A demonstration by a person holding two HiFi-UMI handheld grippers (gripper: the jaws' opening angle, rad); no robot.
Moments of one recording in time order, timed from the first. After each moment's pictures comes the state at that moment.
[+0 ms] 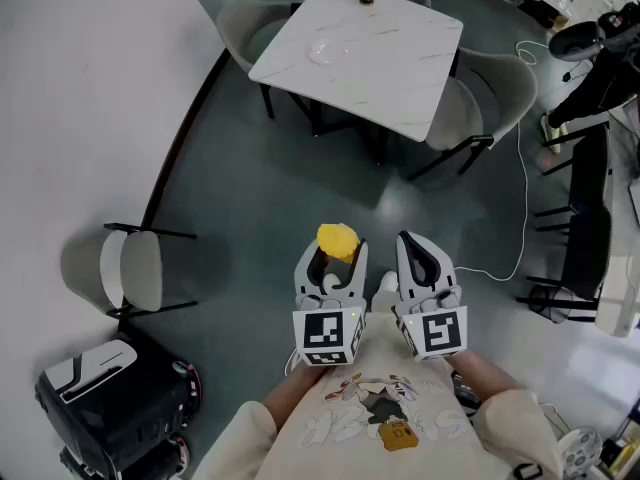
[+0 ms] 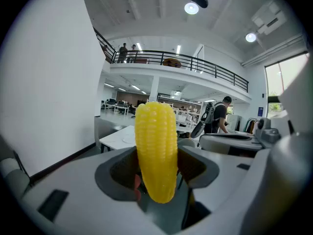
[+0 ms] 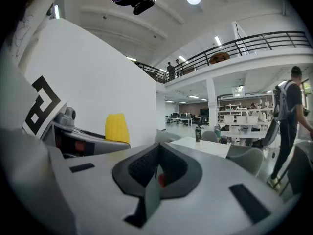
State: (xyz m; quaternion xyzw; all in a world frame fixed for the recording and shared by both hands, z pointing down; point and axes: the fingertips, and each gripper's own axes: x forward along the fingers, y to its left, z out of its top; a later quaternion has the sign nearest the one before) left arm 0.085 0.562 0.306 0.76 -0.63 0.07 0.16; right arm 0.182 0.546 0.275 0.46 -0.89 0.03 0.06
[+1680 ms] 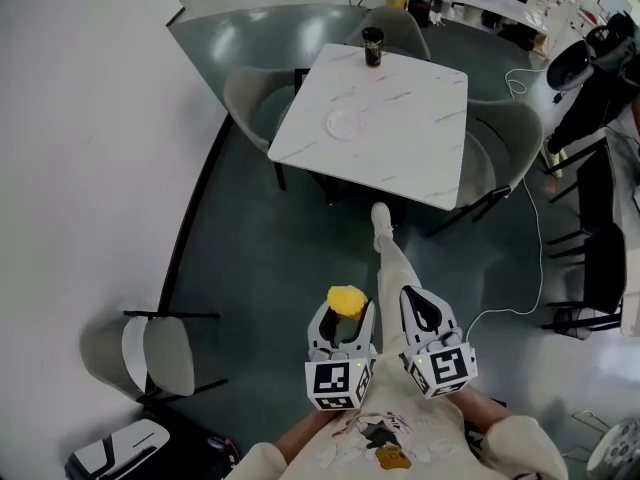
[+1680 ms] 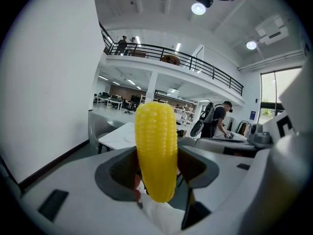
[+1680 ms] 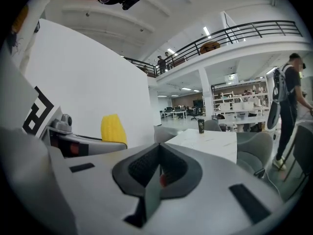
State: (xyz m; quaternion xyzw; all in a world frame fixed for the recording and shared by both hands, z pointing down) left arm -0.034 0.492 0.339 0.78 -0.58 0.07 0.21; right arm 0.068 0.476 0.316 0.49 -0.86 0.11 0.07
